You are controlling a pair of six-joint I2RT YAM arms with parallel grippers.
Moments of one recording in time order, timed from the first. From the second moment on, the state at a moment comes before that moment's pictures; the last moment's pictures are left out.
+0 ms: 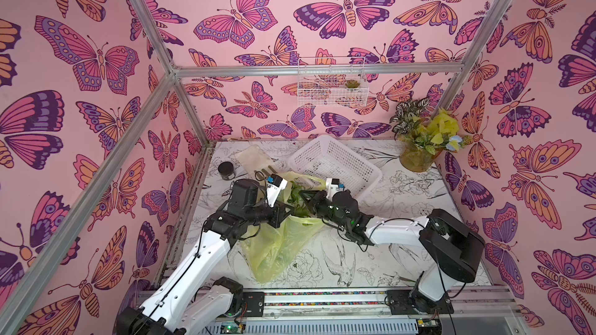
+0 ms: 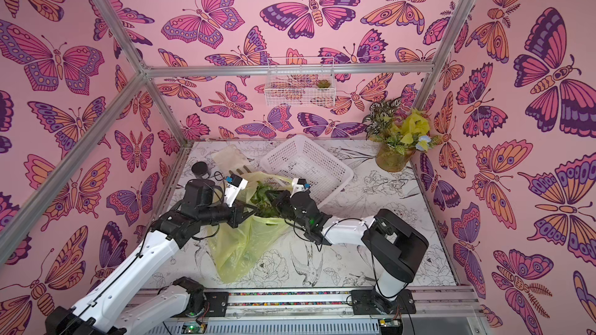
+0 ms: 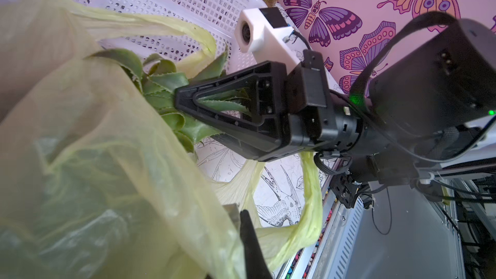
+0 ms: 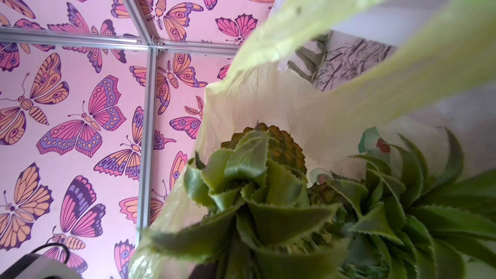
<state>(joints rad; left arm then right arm) -0.38 0.98 0.82 -0.52 0.59 -0.14 0.90 1.67 0.79 0.75 -0.01 1.50</state>
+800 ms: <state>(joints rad) -0.37 1.05 0.82 -0.42 0.64 -0.06 0.87 1.84 1.07 0.33 -0.19 1.17</state>
